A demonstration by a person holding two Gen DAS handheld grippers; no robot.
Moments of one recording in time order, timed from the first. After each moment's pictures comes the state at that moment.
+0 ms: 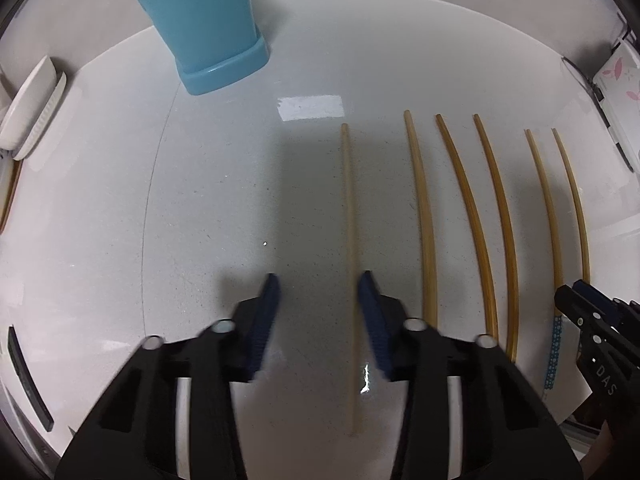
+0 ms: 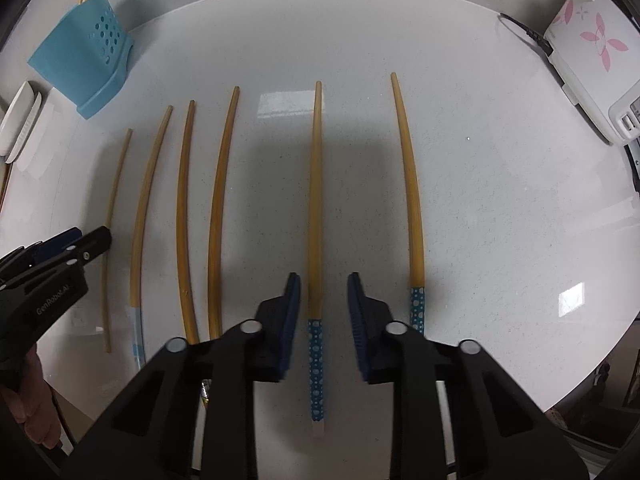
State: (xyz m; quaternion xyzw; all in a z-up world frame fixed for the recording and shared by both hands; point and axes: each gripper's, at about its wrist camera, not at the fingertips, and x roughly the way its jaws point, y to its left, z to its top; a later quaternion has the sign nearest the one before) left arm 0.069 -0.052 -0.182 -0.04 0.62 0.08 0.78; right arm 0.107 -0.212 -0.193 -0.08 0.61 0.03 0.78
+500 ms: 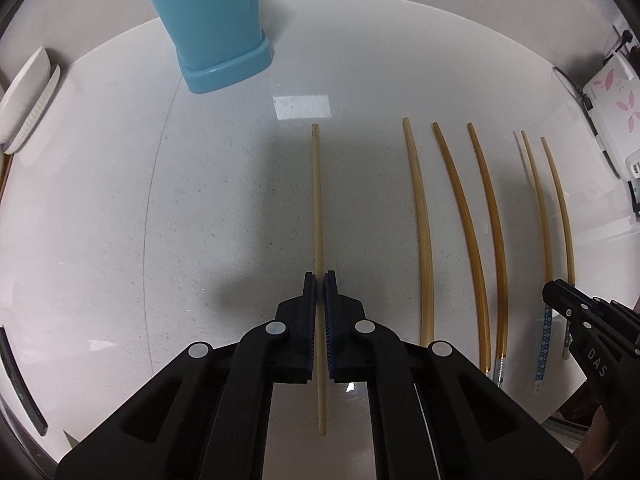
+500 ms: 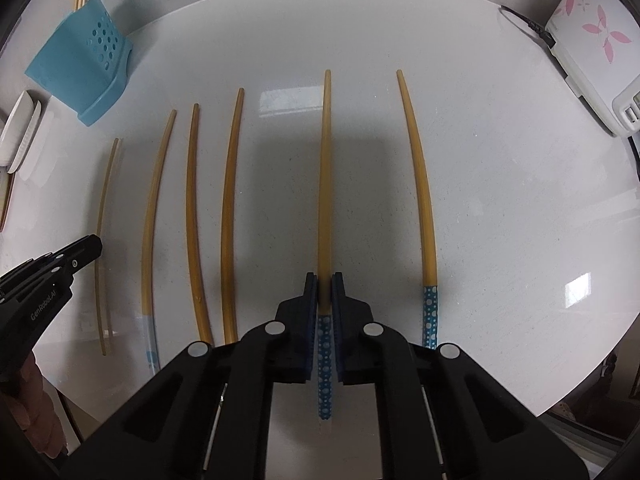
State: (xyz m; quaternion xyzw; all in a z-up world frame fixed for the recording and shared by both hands) left arm 0.068 -0.038 -0.173 -0.07 0.62 0.06 0.78; right arm 0.115 -0.204 -0.192 -0.06 0.62 0.03 0.78
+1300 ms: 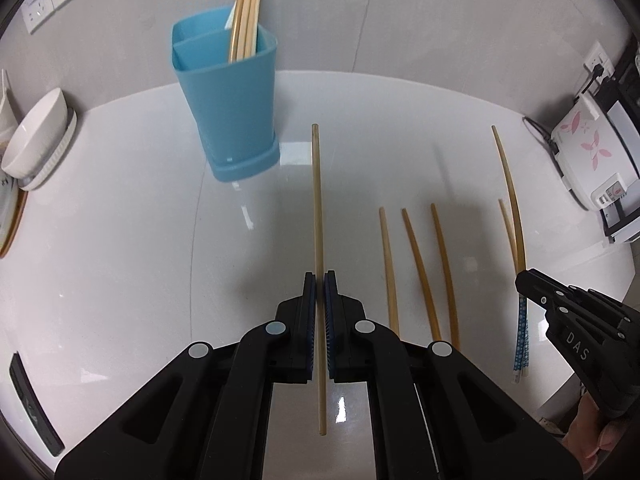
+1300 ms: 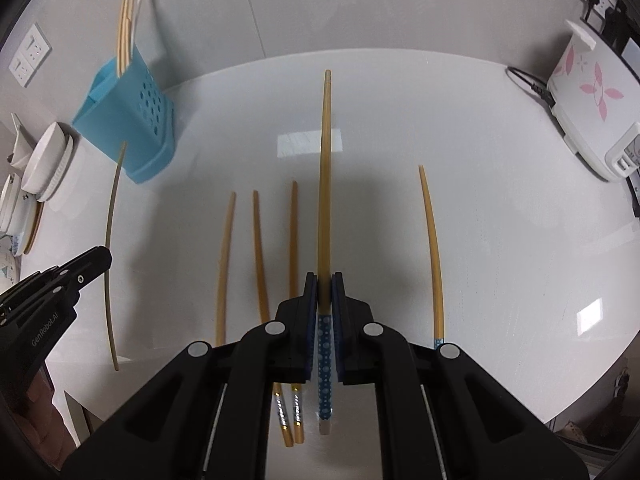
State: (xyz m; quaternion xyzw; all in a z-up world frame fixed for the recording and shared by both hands) left arm 0.070 -0.023 -0.094 -0.07 0.54 0.04 0.84; right arm 0.116 -0.172 -0.121 -0.04 0.56 0.06 0.83
